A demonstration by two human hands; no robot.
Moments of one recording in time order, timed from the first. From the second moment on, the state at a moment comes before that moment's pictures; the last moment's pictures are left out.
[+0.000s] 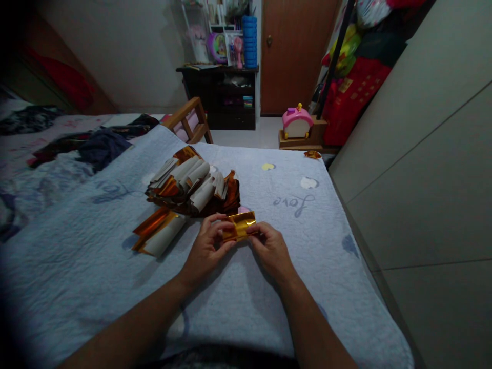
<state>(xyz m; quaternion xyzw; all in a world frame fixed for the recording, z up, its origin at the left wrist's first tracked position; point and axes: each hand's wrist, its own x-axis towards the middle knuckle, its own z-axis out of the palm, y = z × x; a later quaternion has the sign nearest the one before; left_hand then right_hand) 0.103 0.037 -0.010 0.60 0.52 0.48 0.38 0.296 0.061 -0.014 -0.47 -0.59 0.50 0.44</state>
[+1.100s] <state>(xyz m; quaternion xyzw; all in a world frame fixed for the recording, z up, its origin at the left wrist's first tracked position) 0.099 0.041 -0.012 0.68 0.51 0.44 0.28 0.297 0.062 -0.011 -0.46 -0.65 0.39 0.46</state>
